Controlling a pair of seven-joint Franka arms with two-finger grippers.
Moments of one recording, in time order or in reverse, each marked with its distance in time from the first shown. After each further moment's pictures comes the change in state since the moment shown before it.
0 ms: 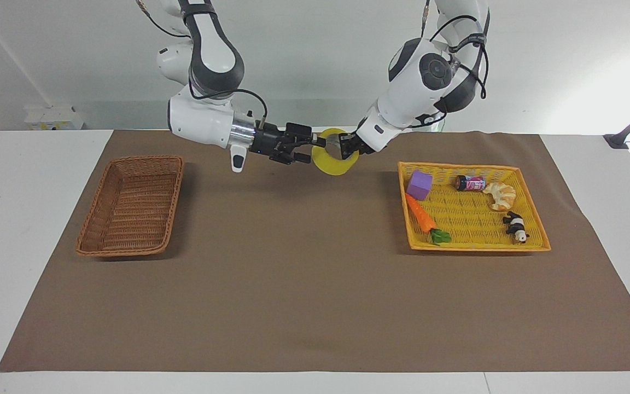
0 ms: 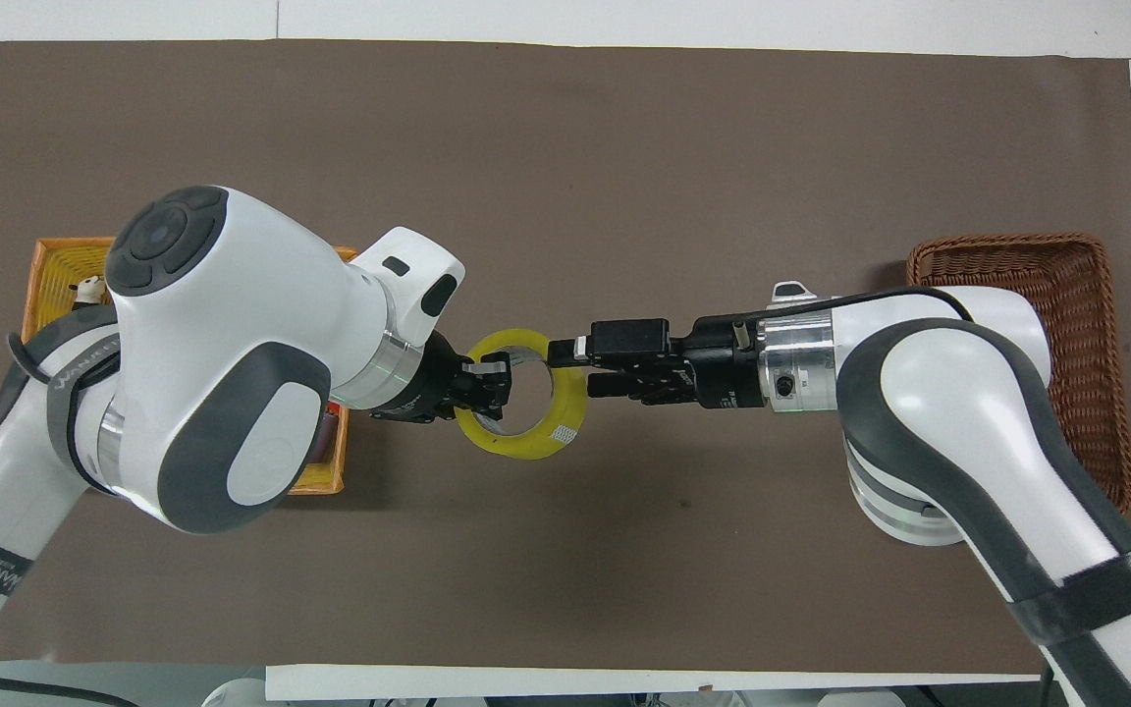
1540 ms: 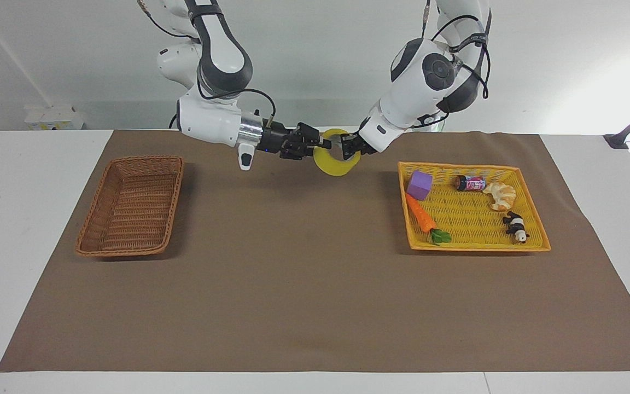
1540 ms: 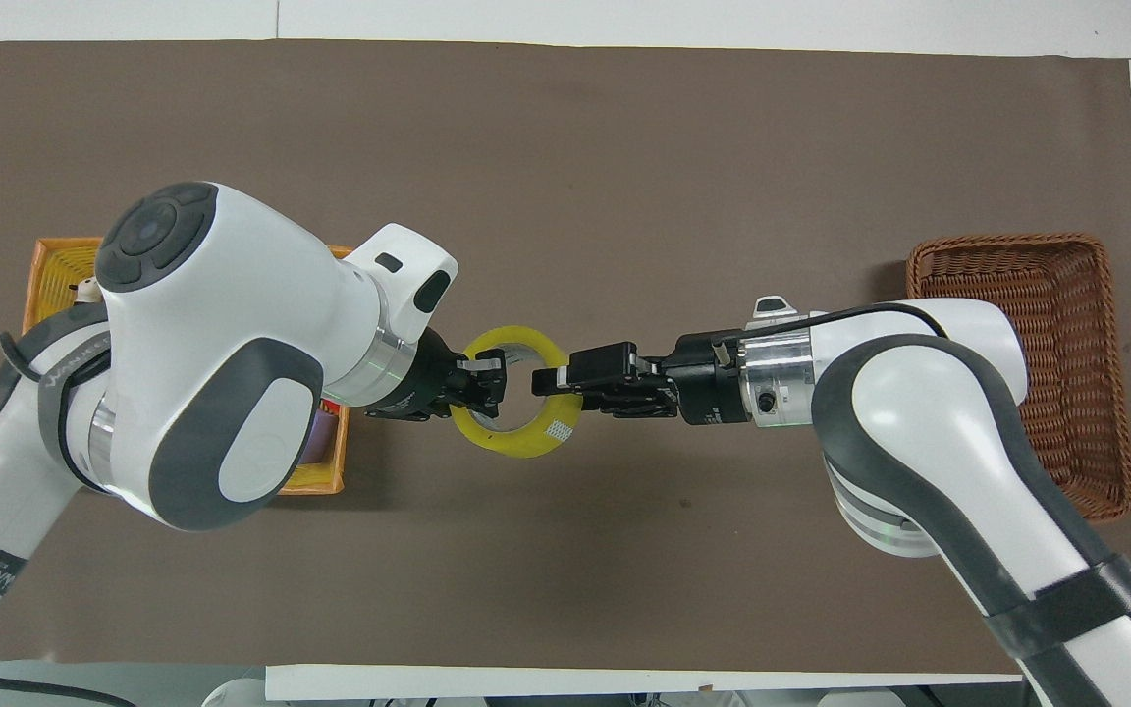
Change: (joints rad) left arm -0.001 -0.003 0.008 0.003 -0.001 -0.009 -0.013; right arm 0.030 -0.005 -0.003 -0.016 -0.007 0.001 -0.005
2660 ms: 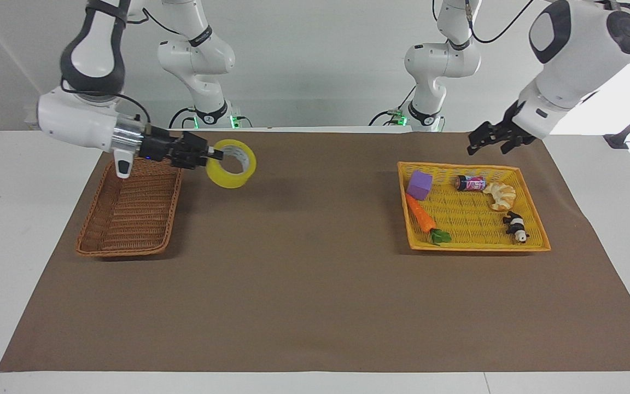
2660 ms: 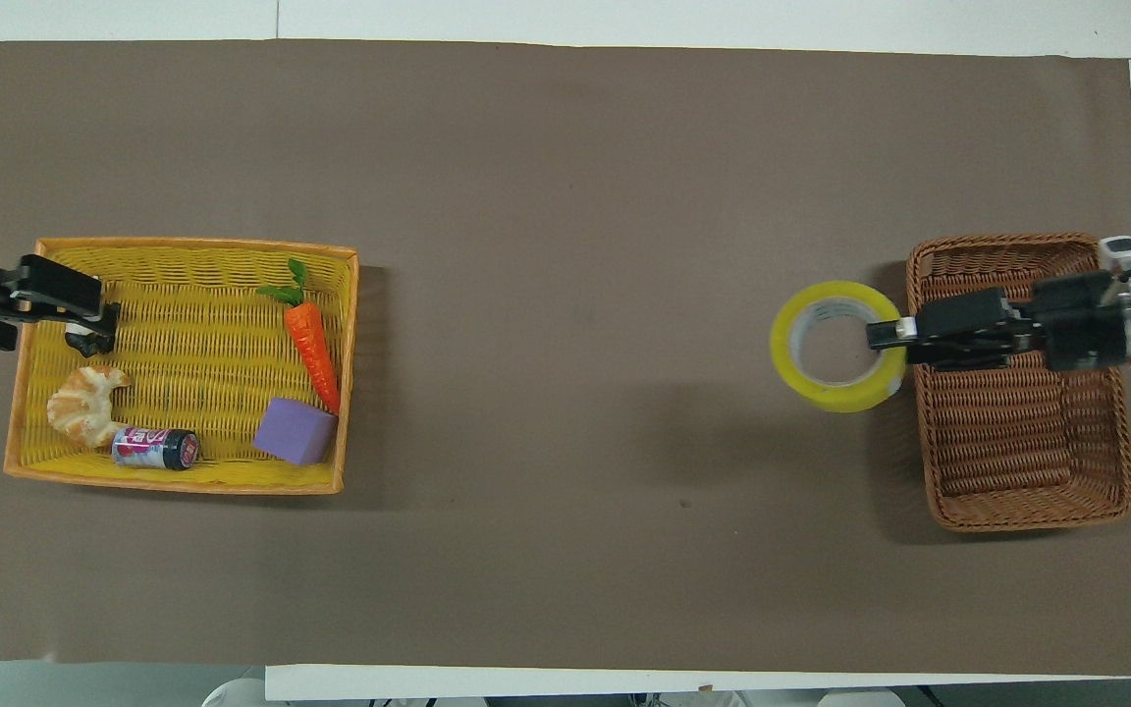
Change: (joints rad) left arm 0.564 -0.060 0.039 0.173 0.337 -0.347 0.510; right arm -0.688 0.032 -0.026 0.182 -0.502 -0.539 -0.121
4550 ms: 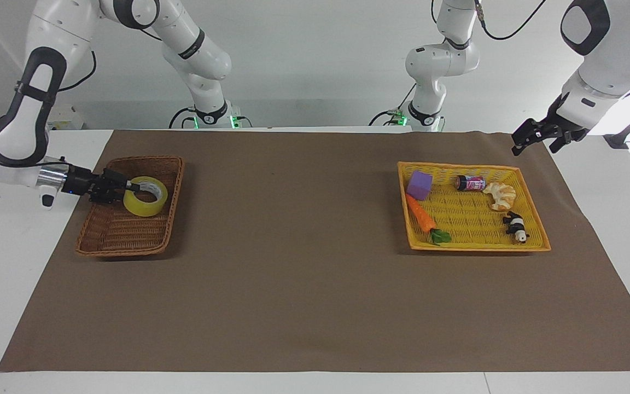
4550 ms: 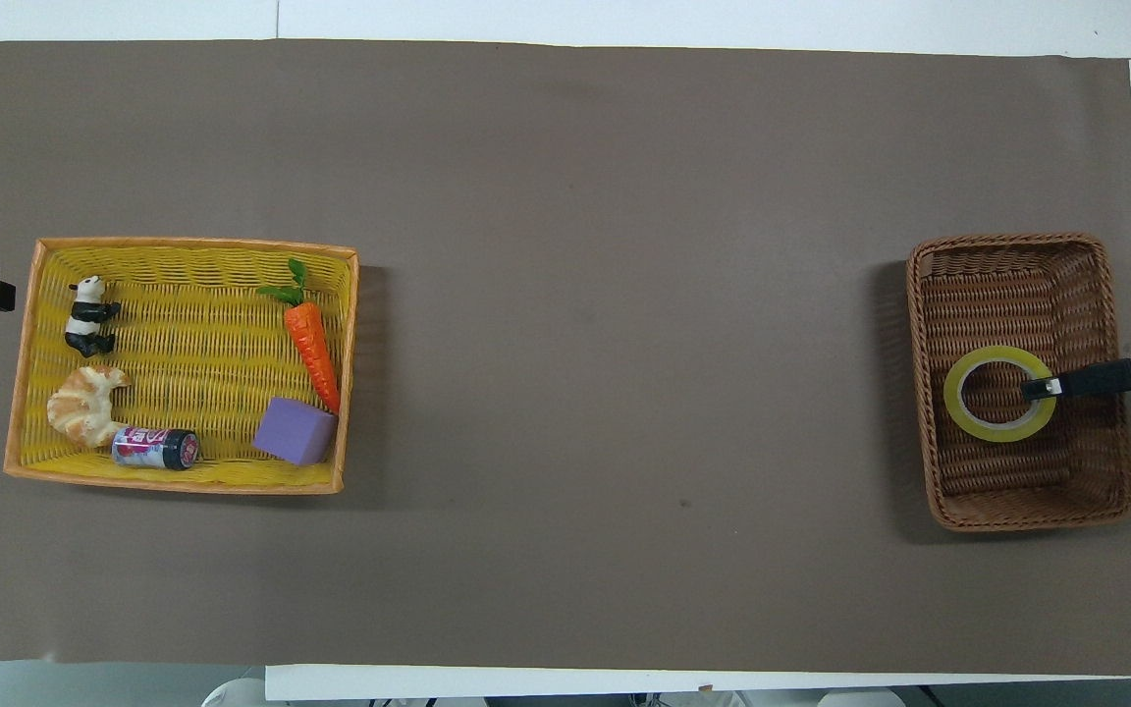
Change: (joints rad) left arm 0.088 0.003 -0.090 0.096 0.120 0.007 0.062; right arm -0.306 0.389 0.008 0.145 -0.319 0.022 -0.601
